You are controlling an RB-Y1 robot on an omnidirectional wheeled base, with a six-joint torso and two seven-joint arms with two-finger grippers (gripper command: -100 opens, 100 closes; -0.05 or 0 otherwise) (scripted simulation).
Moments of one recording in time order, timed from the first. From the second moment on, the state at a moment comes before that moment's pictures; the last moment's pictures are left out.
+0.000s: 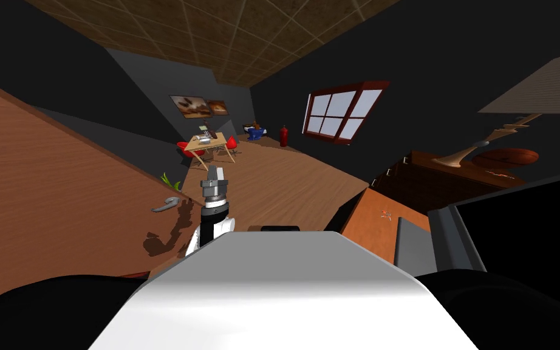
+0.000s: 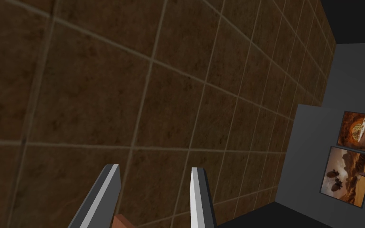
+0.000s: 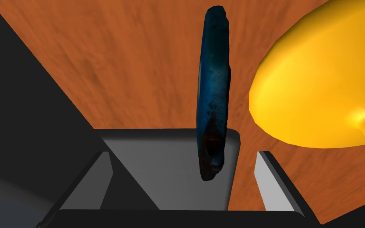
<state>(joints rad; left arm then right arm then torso) 0.50 0.05 0.06 -2.24 -0.07 -0.59 0.01 0.74 -0.71 0.12 -0.48 0.11 -0.47 0.08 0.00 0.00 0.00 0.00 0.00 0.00</state>
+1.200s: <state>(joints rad) 0.50 0.05 0.06 -2.24 -0.07 -0.59 0.01 0.76 -0.72 0.13 -0.78 0.07 -0.19 0.08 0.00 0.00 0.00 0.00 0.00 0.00</state>
